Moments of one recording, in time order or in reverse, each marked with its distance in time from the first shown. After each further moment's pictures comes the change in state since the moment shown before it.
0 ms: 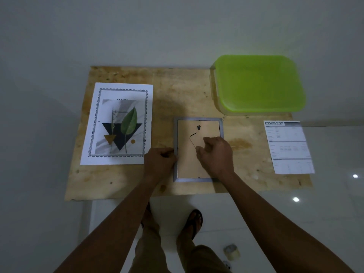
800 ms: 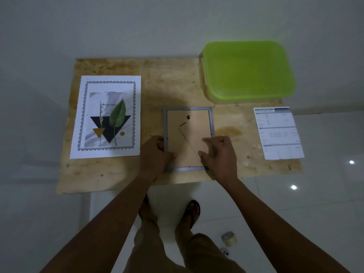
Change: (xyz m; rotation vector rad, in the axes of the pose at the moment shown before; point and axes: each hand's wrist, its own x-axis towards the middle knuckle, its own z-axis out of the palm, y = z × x) left_hand -0.014 0.012 0.016 0.051 0.006 -0.013; right_hand -0.052 0.036 -0.022 0.136 0.044 0.014
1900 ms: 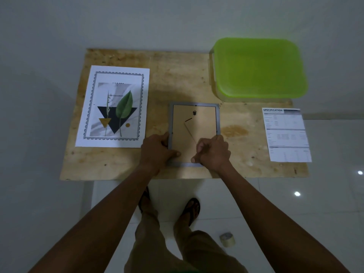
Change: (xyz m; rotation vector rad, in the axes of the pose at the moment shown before) left_hand -0.011 0.010 -0.009 0.160 0.005 0.089; right_hand 0.026 -0.018 0.022 -0.035 -0.366 0.255
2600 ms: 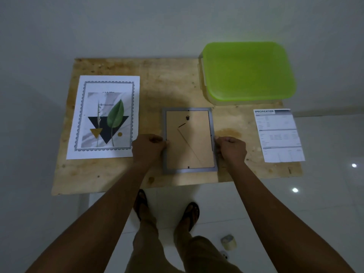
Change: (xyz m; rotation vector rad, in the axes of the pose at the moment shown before) left_hand 0.028 0.000 -0.002 -0.140 0.088 -0.147; right_hand 0.007 0.021 -0.042 0.620 0.366 0.411
